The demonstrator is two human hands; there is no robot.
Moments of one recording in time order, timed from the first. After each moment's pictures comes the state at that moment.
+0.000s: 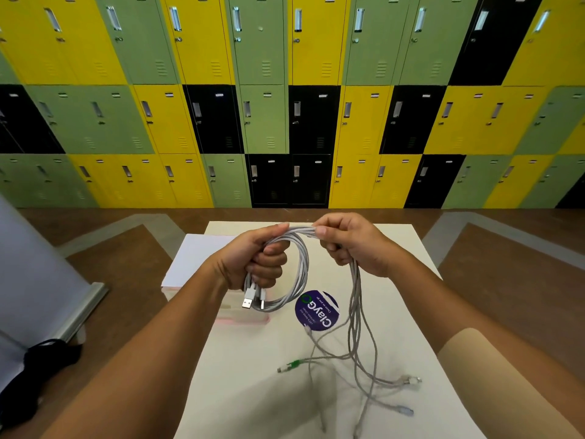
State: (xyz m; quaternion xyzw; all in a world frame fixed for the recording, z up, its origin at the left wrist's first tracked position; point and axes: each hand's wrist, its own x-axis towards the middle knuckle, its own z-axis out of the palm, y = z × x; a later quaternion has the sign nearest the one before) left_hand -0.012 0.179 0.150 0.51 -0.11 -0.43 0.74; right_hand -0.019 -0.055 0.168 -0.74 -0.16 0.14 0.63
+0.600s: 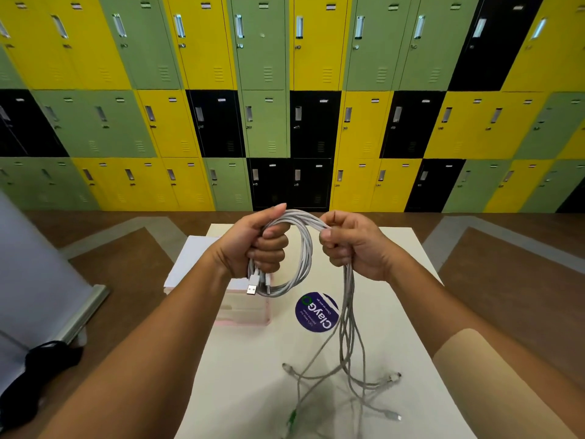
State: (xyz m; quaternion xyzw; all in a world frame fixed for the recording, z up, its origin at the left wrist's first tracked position) left_hand -0.010 0.178 0.173 0.44 -0.17 -0.43 0.77; right_hand -0.023 -0.057 0.169 -0.61 -0.15 0.20 0.76
